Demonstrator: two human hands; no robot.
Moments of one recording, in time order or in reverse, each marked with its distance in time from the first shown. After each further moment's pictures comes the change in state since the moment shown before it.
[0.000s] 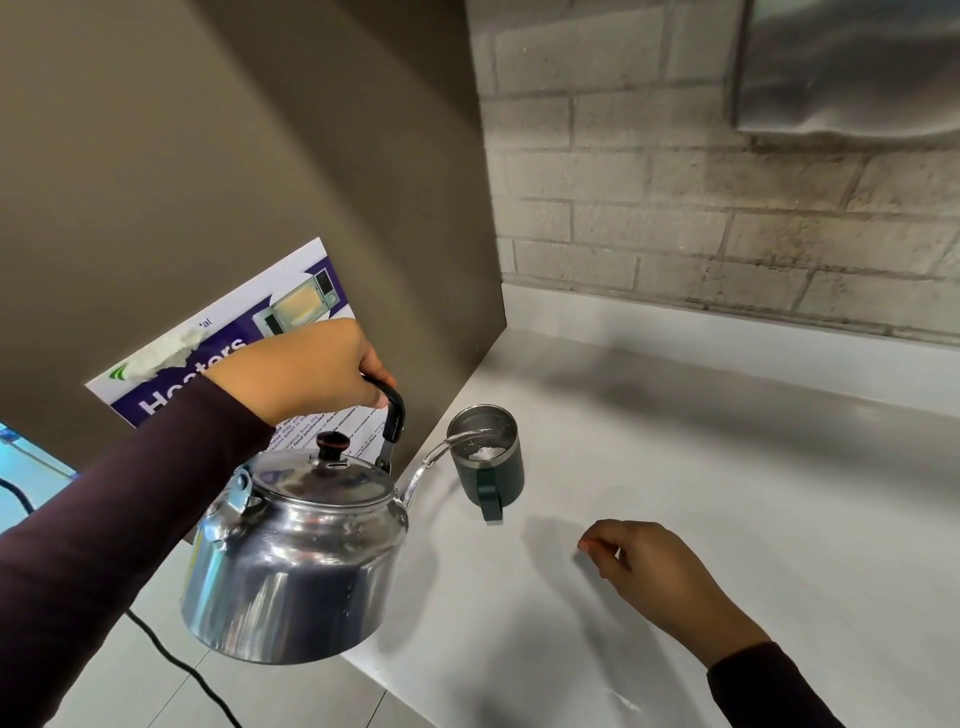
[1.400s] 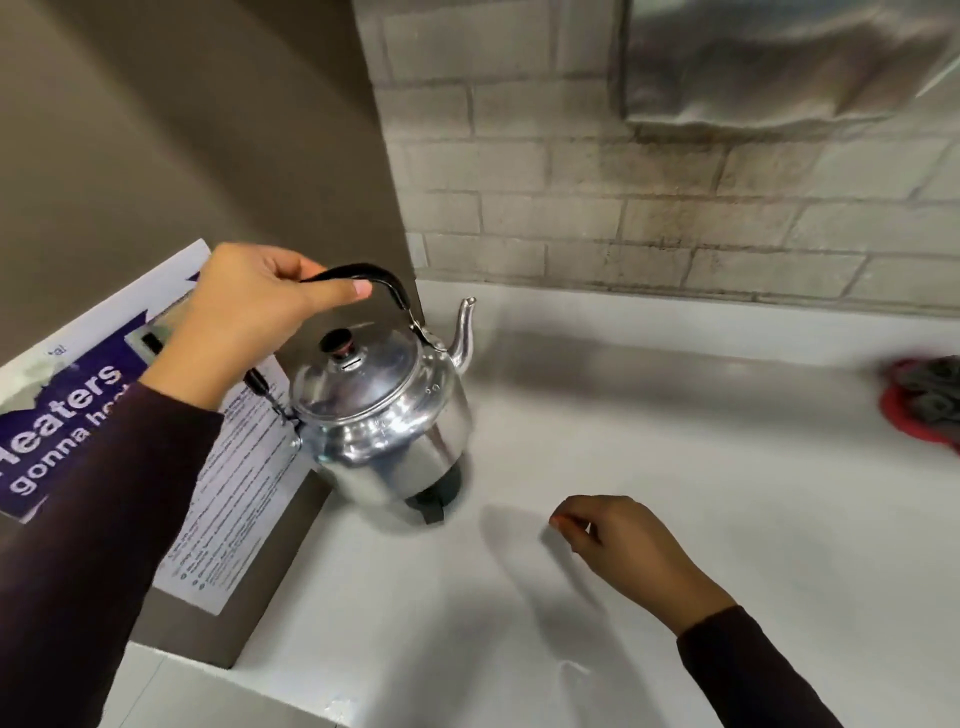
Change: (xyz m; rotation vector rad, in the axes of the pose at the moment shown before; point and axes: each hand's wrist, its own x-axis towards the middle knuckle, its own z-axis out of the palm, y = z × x) left_hand 0.035 0.016 -0.003 -0.757 0.416 0.116; right_hand -0.022 -0.007 -0.019 0.000 0.064 0.149
